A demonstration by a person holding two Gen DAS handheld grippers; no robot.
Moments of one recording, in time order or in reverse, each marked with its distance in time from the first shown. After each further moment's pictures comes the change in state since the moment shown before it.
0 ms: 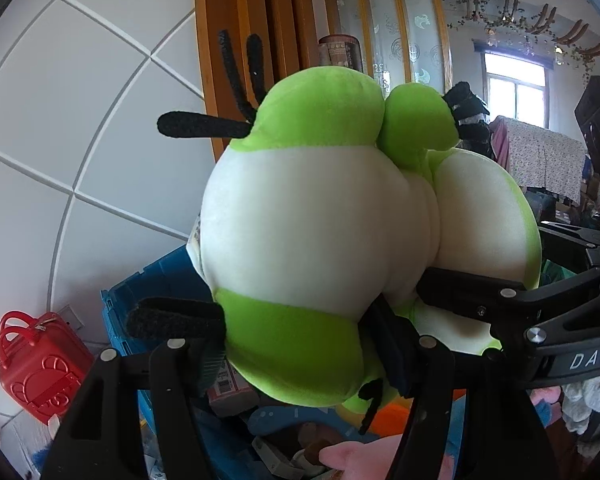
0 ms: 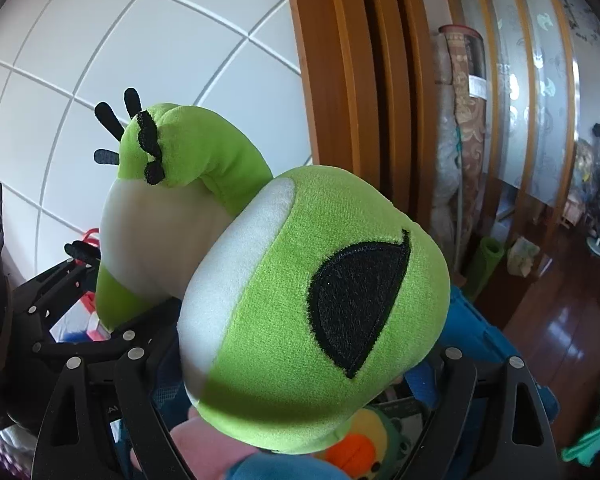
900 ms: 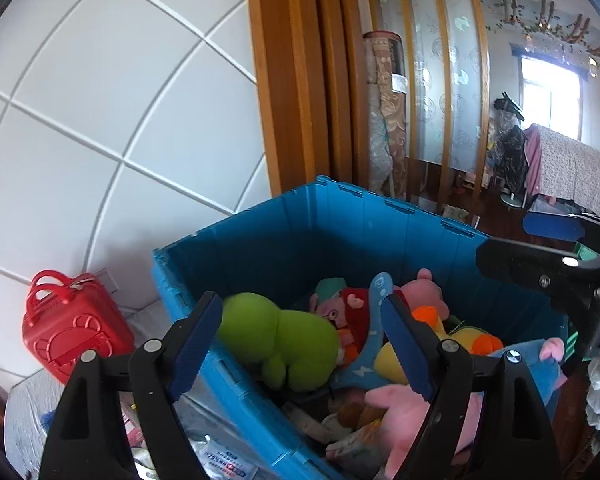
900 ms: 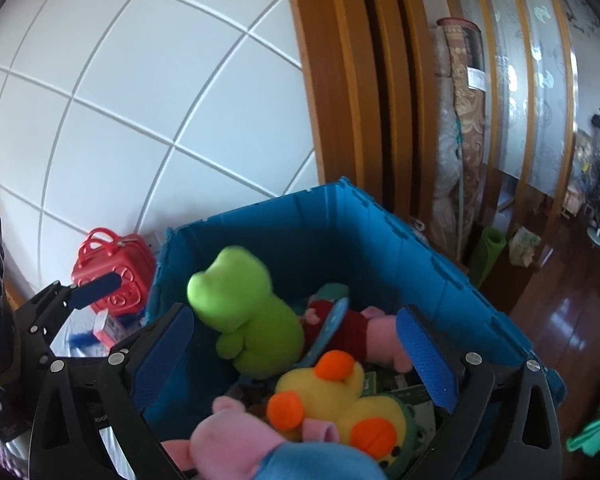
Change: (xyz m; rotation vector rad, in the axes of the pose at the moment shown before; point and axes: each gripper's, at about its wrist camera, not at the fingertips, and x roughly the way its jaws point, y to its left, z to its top) left arm -0.062 0.051 -0.034 -0.088 0.022 0.129; right arm -0.021 0.032 -0.009 -0.002 0.008 -0.008
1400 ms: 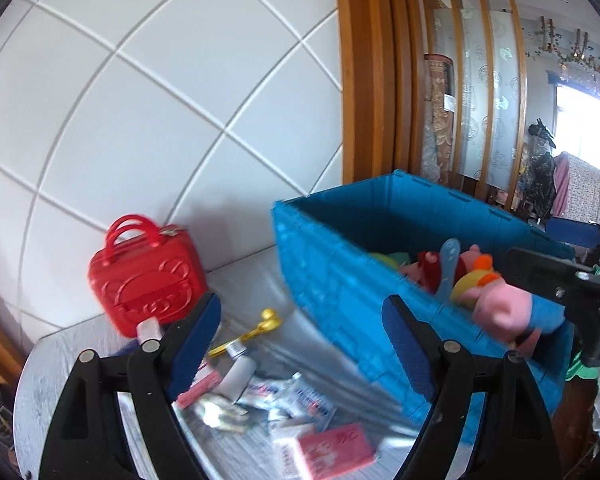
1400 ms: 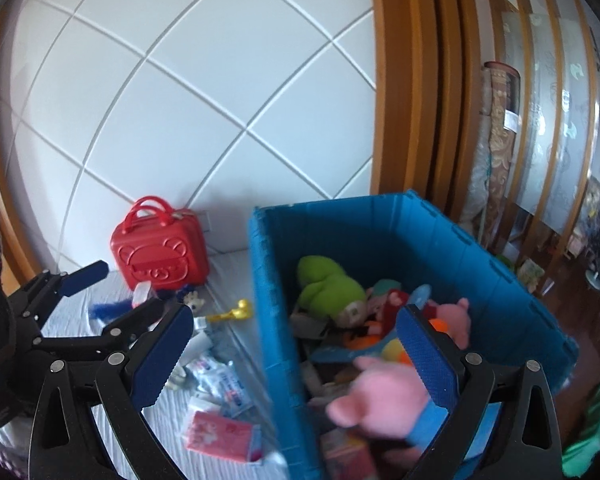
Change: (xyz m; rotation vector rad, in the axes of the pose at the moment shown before) left arm -0.119 0.152 -0.098 -0.109 -0.008 0.104; right arm -0.040 0.193 -0.056 -0.133 -0.012 -0.018
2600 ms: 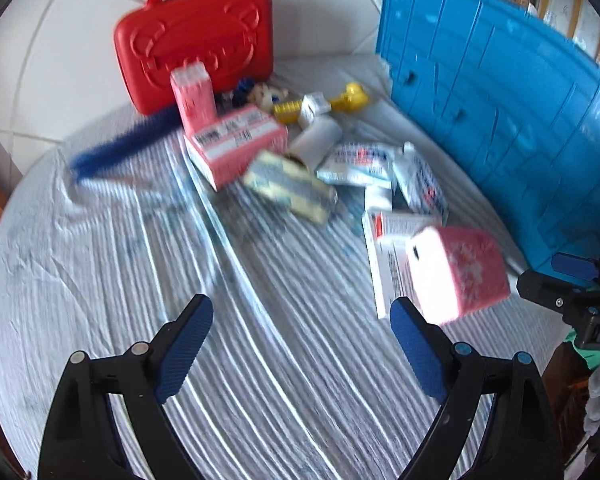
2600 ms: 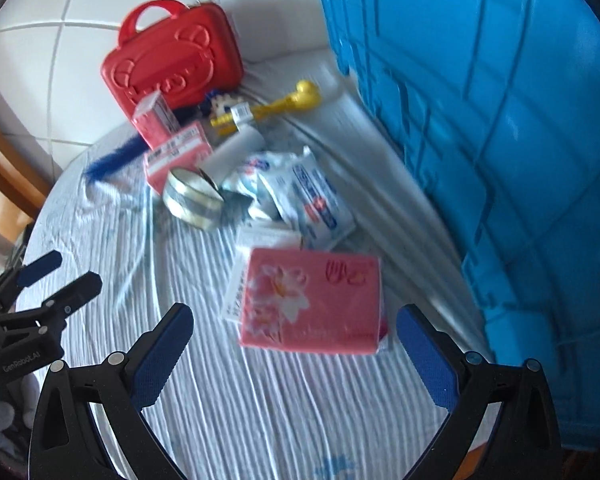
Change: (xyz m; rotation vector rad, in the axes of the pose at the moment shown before) left arm 0.106 0.116 -0.249 -0.182 0.520 0.042; right arm 0.179 0.088 -0.217 0.116 0.549 0.095
